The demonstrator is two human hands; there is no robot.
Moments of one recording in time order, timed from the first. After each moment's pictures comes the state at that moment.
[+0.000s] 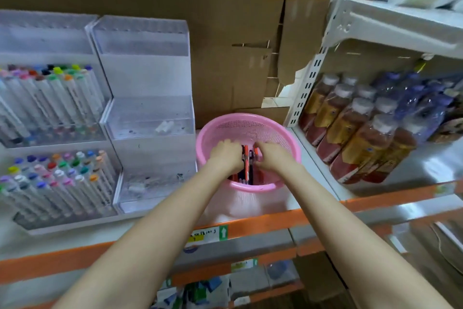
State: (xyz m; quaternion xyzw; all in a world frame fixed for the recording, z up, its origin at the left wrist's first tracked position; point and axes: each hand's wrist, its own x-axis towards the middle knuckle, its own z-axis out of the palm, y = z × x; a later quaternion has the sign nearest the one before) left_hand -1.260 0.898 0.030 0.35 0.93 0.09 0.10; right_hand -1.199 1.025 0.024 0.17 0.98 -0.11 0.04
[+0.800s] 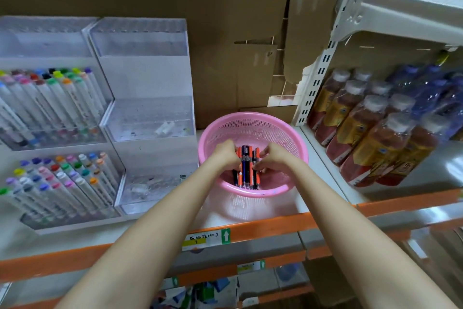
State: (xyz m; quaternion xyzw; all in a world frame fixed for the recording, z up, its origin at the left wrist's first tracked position) left_hand -1.273 0.895 0.030 0.21 0.91 0.25 0.24; right_hand -1.214 1.038 0.017 0.25 0.89 -0.37 0.11
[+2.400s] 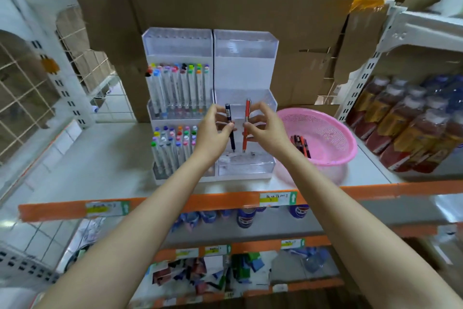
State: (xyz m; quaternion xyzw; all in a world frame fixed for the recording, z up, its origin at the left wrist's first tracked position) left_hand -1.241 0.669 0.091 0.22 0.76 0.61 -0.02; right_hand -1.200 0.812 0.094 0.05 0.82 -0.54 -0.19
